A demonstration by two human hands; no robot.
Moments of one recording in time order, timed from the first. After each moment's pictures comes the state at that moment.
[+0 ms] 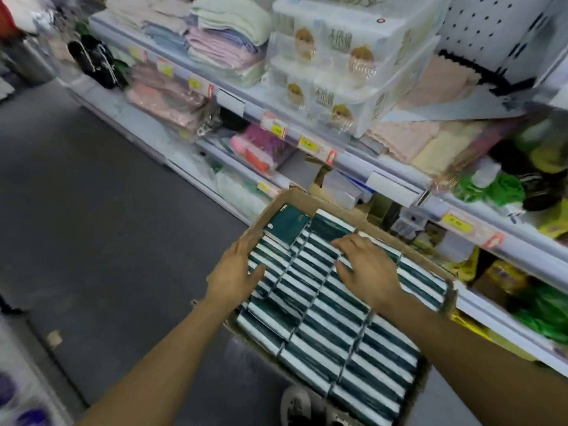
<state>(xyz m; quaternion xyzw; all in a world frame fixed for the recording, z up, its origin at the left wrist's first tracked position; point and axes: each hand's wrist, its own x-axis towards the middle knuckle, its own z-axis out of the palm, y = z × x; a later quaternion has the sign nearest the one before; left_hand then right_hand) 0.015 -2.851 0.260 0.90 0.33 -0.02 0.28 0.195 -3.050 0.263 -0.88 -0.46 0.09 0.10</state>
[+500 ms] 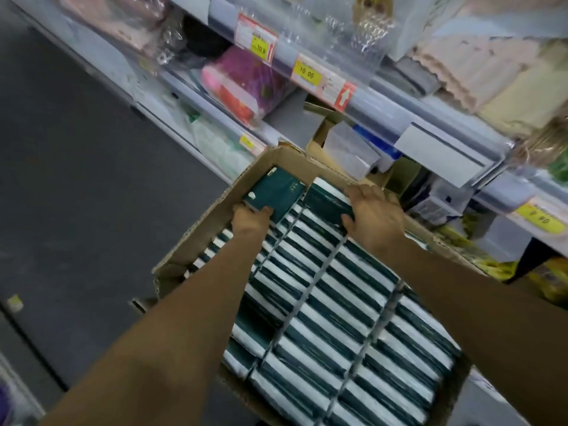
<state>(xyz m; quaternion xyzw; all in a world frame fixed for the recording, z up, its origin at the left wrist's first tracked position) 0.162 -2.824 0.110 0.54 0.63 0.04 0.56 0.299 -2.991 0.162 -0.90 -0.42 0.08 -0.06</state>
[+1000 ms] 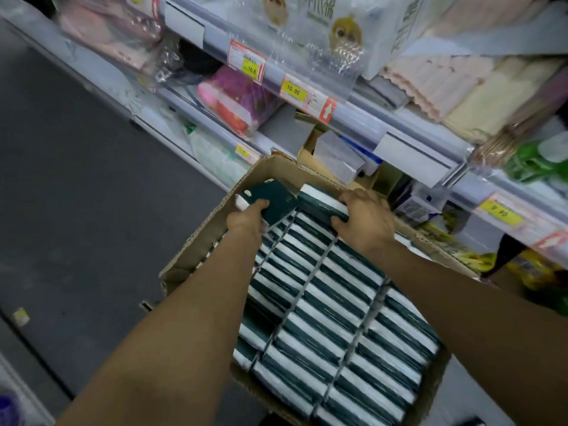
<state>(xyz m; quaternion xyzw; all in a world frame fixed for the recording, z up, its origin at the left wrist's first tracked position) 0.167 -2.822 0.145 0.33 0.64 0.09 0.69 0.286 -2.999 0.189 -0.92 -0.37 0.10 0.05</state>
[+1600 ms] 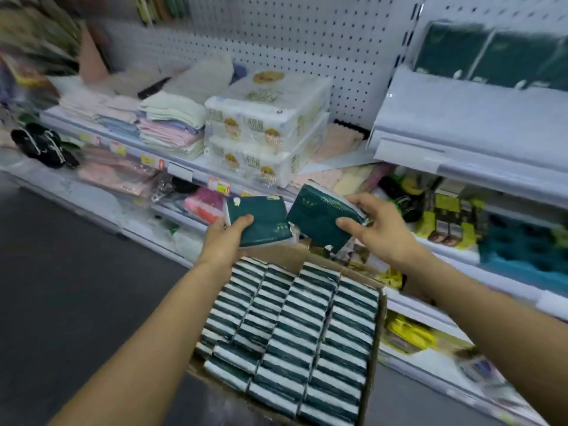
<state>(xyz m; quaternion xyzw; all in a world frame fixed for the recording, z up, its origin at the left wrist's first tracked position) 0.116 -2.890 0.403 0.54 0.39 0.15 0.73 0.241 -3.125 0.441 -0.82 -0.31 0.08 0.46</state>
